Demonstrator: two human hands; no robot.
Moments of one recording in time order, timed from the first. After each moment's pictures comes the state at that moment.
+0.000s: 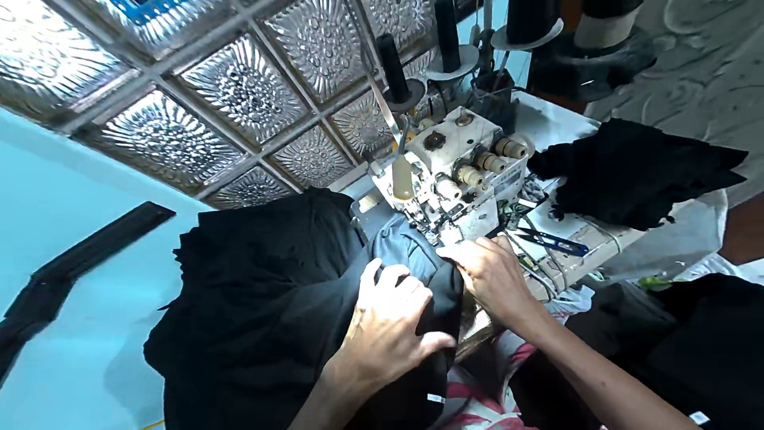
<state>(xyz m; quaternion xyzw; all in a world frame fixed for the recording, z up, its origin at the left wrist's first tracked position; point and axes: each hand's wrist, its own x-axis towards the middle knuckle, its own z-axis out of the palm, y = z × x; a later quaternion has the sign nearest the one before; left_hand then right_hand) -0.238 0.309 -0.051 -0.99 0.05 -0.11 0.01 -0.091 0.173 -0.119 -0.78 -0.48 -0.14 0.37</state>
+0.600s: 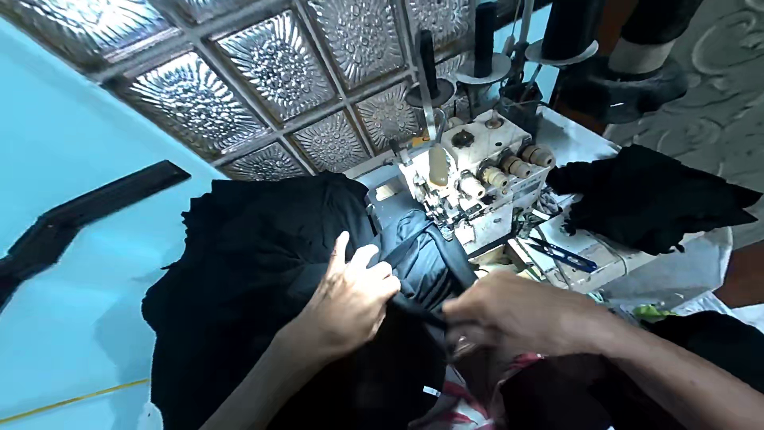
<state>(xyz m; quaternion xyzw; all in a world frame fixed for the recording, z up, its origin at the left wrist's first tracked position) -0.263 0.346 -0.017 -1.00 0.04 -0.02 0.04 -0.085 0.146 -0.028 -0.57 -0.76 0.21 0.24</state>
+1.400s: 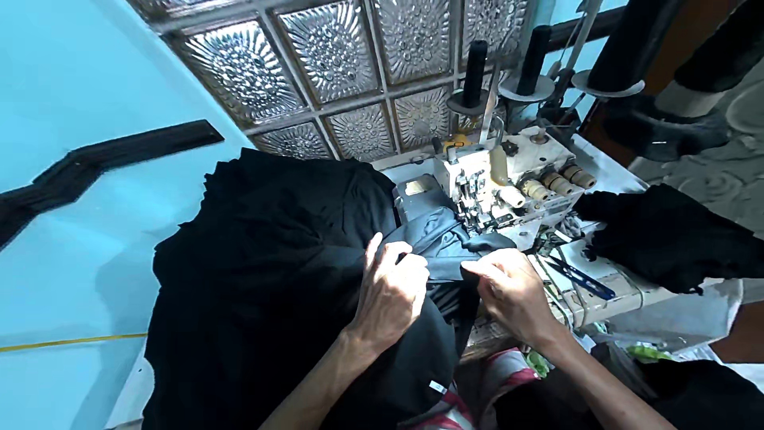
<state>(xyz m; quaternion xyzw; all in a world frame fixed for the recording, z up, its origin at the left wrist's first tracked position) -0.257 0.328 -0.087 -0.95 -0.08 -0.32 -0.01 -0.089 0.177 -0.126 -0.67 -0.59 -0.22 0.39</state>
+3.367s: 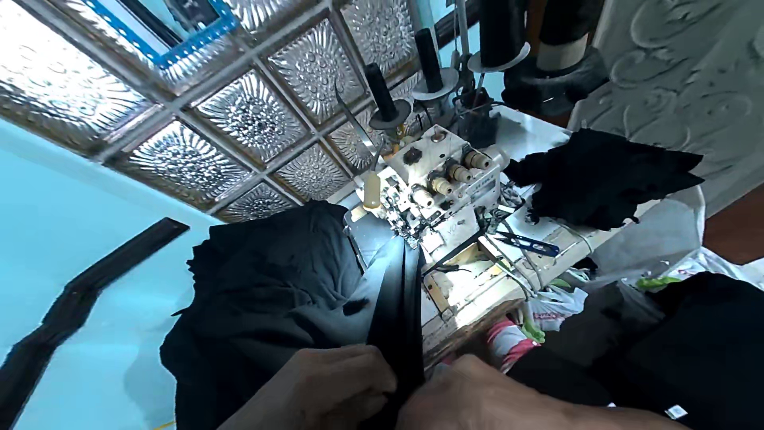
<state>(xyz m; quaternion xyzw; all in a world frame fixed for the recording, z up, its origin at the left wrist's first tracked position) -0.281 0.274 0.069 -0.93 0.14 0.07 -0.33 -0.159 0.093 -0.027 -0.40 -0.64 0.22 0.61</state>
